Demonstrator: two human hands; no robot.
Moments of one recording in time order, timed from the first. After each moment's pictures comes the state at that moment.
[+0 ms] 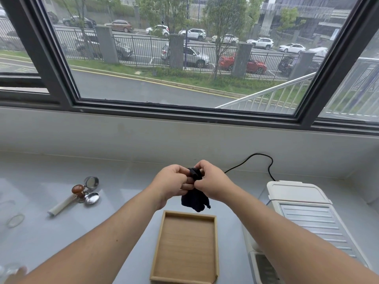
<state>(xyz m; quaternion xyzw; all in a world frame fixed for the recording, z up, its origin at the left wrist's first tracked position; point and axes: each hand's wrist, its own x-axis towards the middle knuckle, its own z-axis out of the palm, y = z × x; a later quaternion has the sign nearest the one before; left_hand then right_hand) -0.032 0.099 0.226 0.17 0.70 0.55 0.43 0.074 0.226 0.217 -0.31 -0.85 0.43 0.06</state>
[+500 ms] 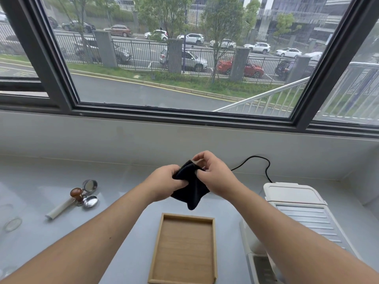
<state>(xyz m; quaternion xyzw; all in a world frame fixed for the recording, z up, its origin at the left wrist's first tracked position) -0.053 0.088 0.233 0.37 0.80 0.36 0.30 0.083 0.230 0.239 -0.26 -0.82 0.48 0.16</state>
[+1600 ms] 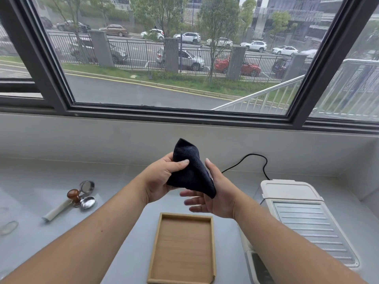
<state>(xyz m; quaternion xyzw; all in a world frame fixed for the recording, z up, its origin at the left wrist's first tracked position) -0.043 0.093 0.251 0.23 0.49 0.65 0.54 0.108 0.225 0.214 -0.30 -0.49 0.82 -0.04</state>
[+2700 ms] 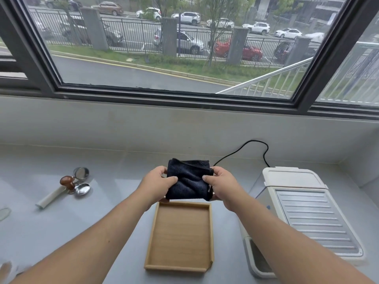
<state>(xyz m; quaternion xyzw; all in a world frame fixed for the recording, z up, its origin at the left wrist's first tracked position) -0.052 0.090 0.144 0.20 0.77 0.48 0.36 0.110 0.244 0.149 -0.43 -0.59 0.67 0.13</state>
